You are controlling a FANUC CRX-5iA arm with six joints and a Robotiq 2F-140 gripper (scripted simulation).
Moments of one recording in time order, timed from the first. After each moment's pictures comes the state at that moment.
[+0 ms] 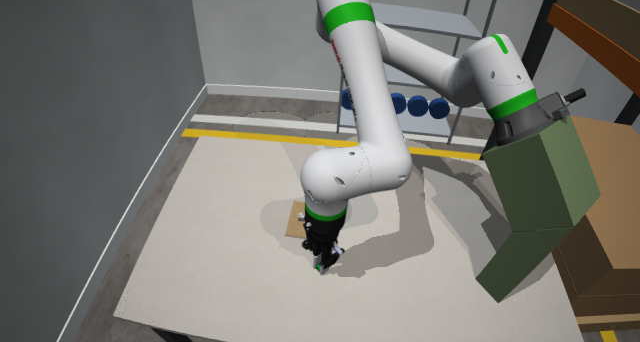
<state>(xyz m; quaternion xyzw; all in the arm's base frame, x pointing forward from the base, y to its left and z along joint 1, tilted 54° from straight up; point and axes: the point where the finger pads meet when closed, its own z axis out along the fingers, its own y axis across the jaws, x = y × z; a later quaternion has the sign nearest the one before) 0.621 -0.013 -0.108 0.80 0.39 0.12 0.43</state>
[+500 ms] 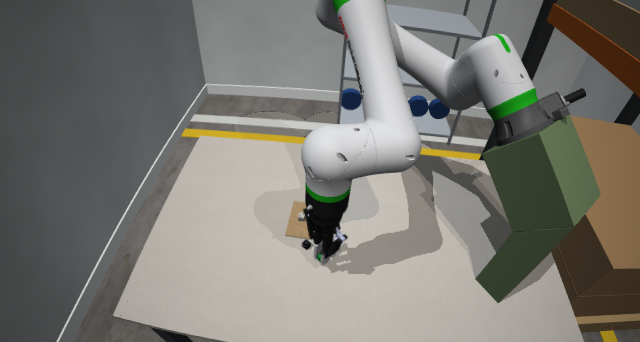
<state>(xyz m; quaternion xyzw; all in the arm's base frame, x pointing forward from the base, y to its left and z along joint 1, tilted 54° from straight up) 0.589 0.024 -0.073 0.80 0.39 0.12 0.43</state>
